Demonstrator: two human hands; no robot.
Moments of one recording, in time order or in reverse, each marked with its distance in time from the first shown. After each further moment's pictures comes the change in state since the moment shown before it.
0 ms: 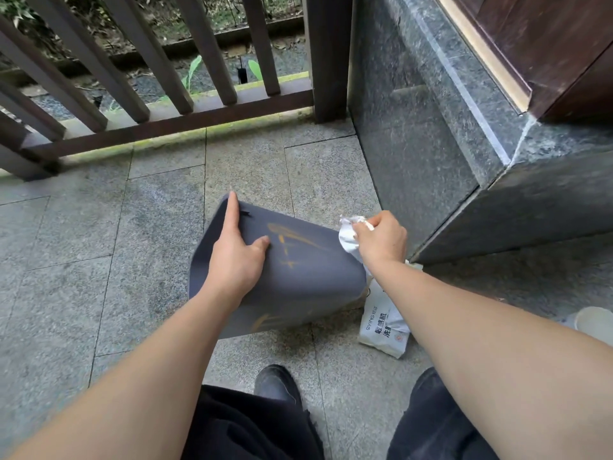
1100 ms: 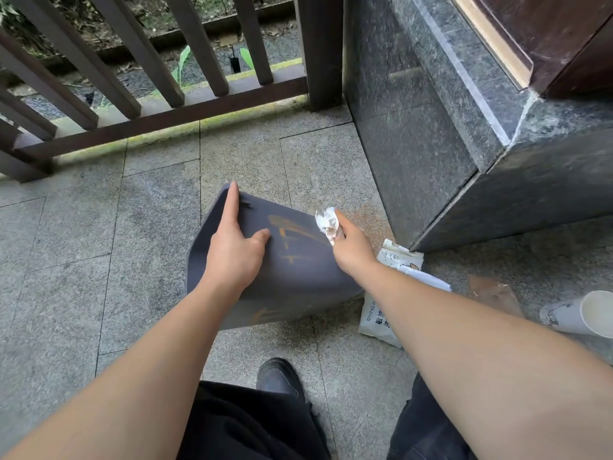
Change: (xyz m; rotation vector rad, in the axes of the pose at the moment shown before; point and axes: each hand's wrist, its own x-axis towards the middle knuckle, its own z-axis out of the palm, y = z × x) left_hand 0.002 0.001 0.005 0.019 -0.019 0.066; right_hand -0.006 0.024 0.048 0.182 -0.448 -0.045
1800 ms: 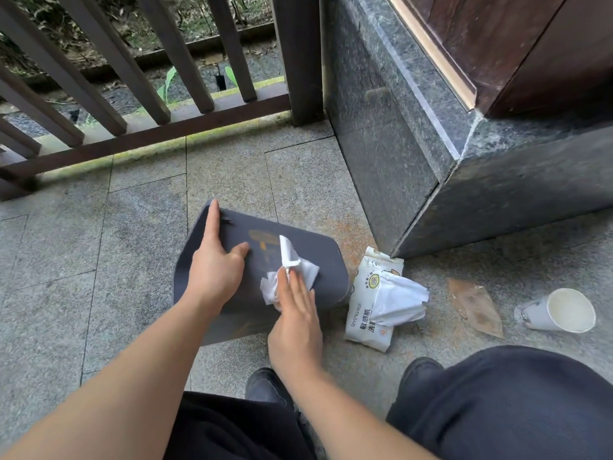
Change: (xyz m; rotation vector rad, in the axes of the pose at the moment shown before) left_hand -0.007 0.002 -0.001 -0.004 0.003 -0.018; right_hand -0.138 0.006 0.074 -0.195 0.210 -0.374
